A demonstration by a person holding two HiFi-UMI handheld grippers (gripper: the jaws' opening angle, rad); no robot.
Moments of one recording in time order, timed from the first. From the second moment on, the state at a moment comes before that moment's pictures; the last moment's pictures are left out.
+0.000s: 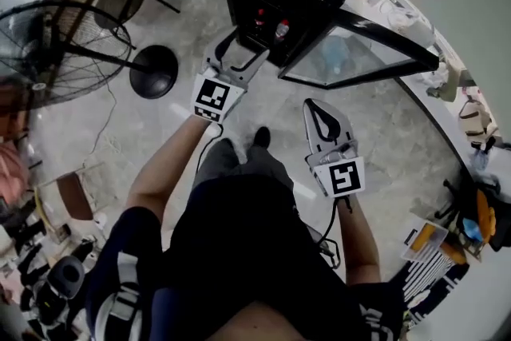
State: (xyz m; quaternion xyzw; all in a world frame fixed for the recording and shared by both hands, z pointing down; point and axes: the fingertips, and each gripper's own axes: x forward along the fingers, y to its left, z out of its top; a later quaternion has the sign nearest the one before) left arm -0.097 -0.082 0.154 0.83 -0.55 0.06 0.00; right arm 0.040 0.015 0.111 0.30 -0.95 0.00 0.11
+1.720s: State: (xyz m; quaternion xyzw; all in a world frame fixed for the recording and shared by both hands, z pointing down) left arm -0.117 -0.354 0.393 0.86 -0.51 0.06 0.01; right arm -0.042 -0.104 0.256 0.48 -0.87 0.01 0.08
